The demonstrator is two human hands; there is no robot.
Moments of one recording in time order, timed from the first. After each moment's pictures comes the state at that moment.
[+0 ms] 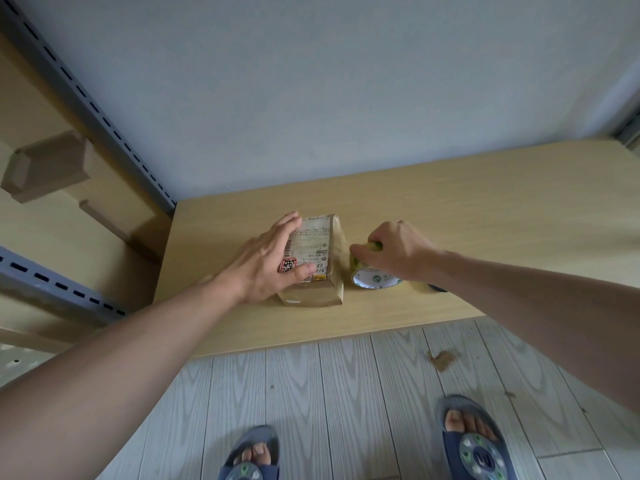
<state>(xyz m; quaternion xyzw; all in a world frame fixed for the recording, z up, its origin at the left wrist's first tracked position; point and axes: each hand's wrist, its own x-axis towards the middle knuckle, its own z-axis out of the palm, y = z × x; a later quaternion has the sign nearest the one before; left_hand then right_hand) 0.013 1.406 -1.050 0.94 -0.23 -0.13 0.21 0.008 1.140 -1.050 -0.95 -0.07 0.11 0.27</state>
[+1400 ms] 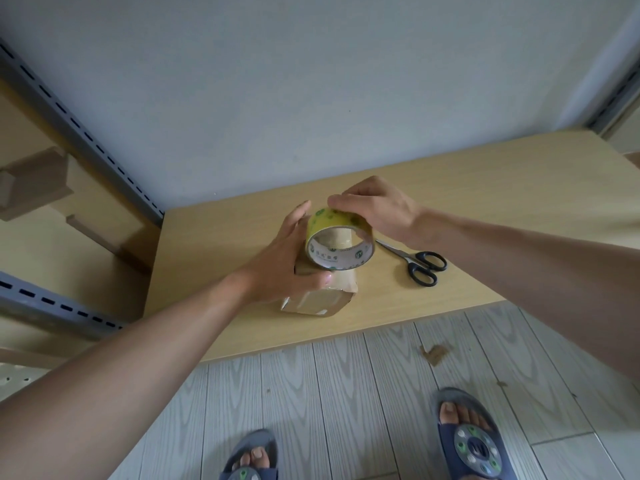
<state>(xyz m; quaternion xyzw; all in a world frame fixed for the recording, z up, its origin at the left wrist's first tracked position) 0.003 1.359 -1.034 0.89 -0.26 -0.19 0.33 0.006 1.144 -0.971 -0.83 -0.09 0.14 0.52</state>
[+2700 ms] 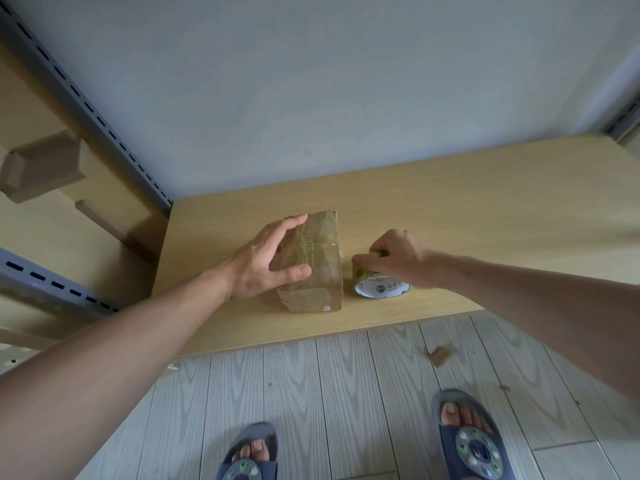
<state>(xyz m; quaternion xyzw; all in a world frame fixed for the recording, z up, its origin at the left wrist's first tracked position) 0.000 1.406 -1.030 0.91 -0.20 -0.22 0.30 -0.009 1.129 -1.046 -0.92 -0.06 0.21 0.33</state>
